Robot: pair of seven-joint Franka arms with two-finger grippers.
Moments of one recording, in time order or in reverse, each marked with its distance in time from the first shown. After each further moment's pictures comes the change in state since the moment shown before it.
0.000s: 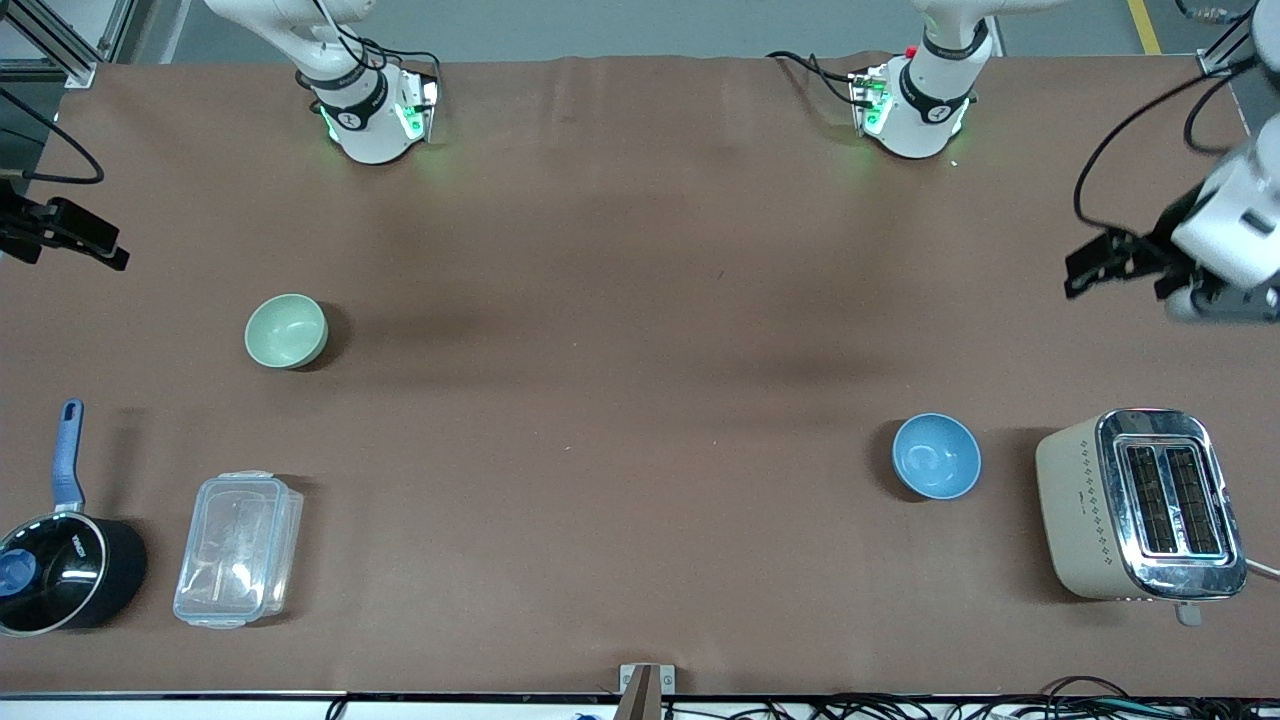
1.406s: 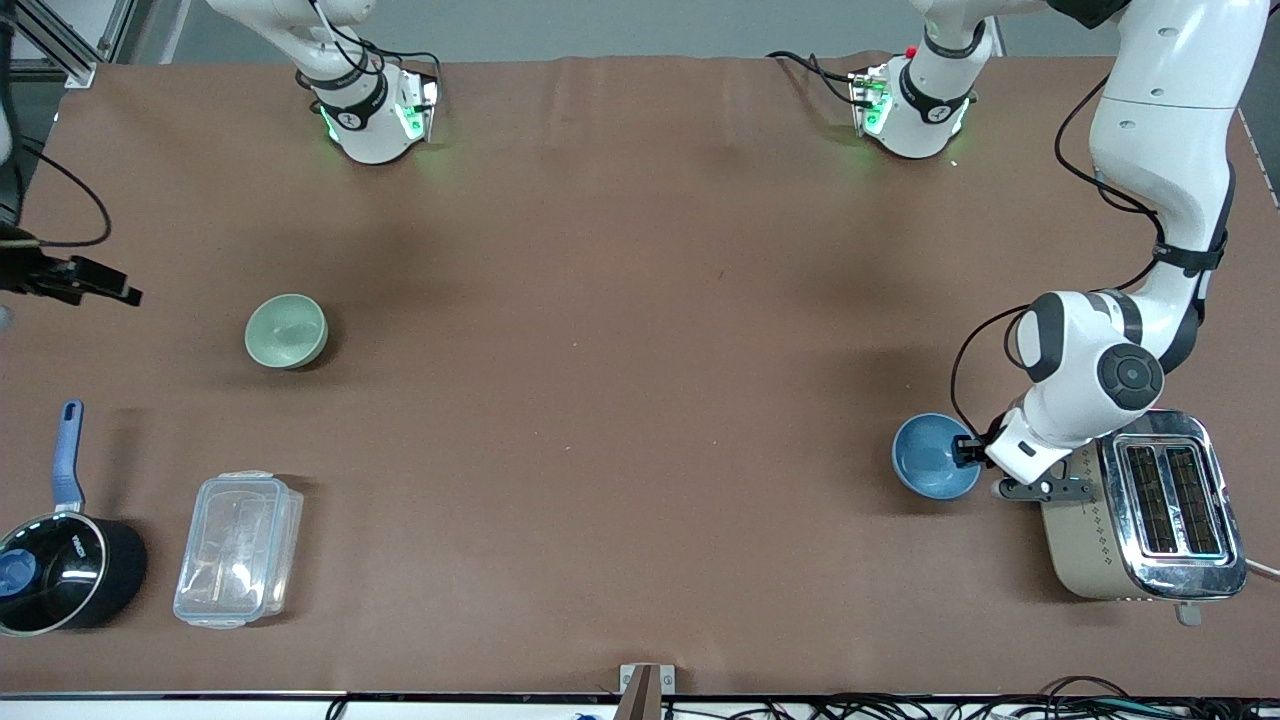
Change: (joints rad) left arm 0.034 0.505 0.005 -0.227 0.050 0.814 -0.011; right arm -0.058 0.037 -0.248 -0.465 0.139 0.425 -0.349
